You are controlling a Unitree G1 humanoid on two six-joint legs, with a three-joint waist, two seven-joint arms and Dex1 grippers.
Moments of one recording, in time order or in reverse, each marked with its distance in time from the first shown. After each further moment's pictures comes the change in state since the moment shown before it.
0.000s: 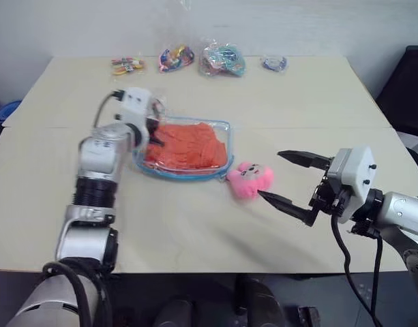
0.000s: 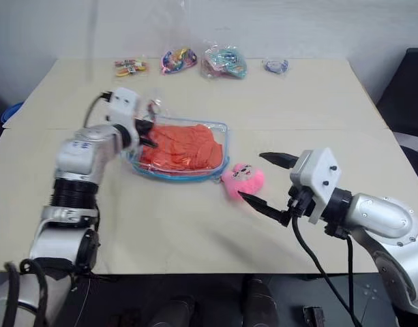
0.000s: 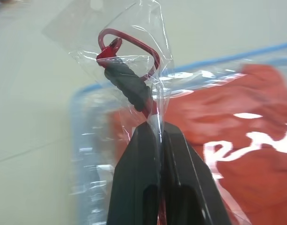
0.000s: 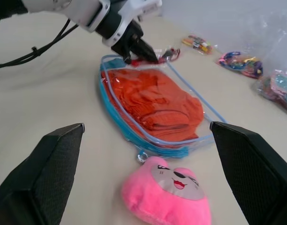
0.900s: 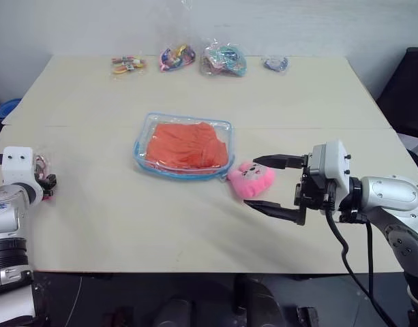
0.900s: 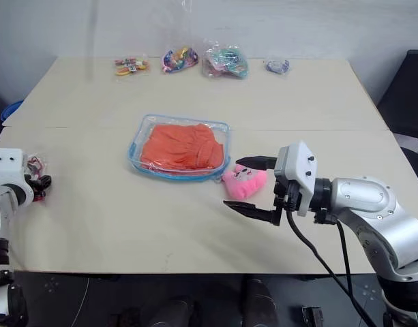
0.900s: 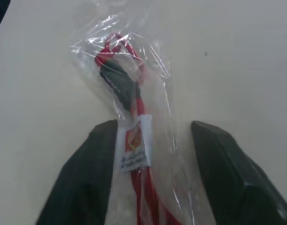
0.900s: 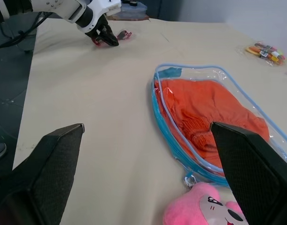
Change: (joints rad) left arm 0.498 0.313 0.313 0.012 -0.012 -0.073 0.034; right arm -0.175 -0.001 0.142 0.147 0.012 -0.002 0.175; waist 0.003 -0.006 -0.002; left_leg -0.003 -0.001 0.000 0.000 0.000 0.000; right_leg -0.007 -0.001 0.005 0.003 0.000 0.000
